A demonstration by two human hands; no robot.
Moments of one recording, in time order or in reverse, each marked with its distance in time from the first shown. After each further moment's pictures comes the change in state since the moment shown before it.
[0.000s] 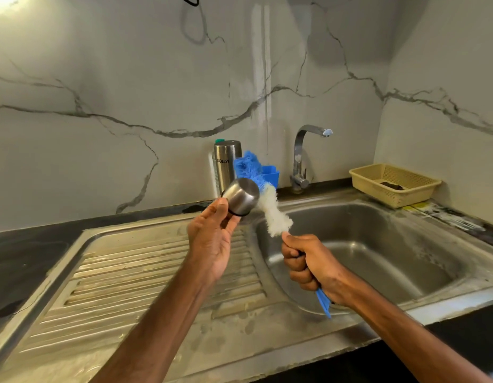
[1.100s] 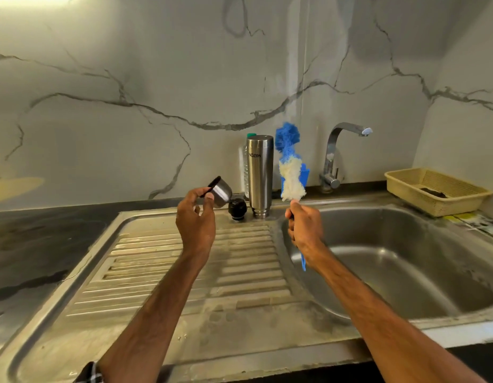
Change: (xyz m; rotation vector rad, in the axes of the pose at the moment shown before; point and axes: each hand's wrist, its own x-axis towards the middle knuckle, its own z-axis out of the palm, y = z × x) left_hand 0.057 0.026 -0.075 0.937 0.308 0.603; right_hand 0.097 -0.004 0.045 -0.001 0.418 -0.358
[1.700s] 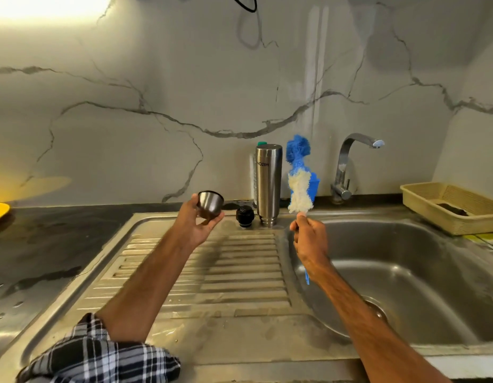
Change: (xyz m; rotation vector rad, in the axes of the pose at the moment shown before) left_hand 0.047 0.009 -0.011 -0.828 -0.021 -0.890; right_hand 0.008 0.014 -0.004 -0.020 -0.002 -0.028
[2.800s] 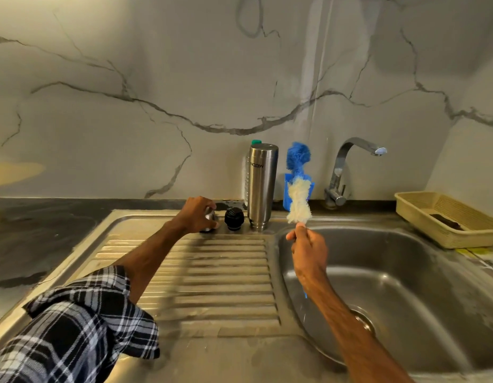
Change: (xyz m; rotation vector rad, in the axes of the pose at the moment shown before) left_hand 0.097 -0.001 -0.002 1.923 -0.323 0.651; right_hand 0.019 0.024 -0.004 -0.114 0.089 -0.004
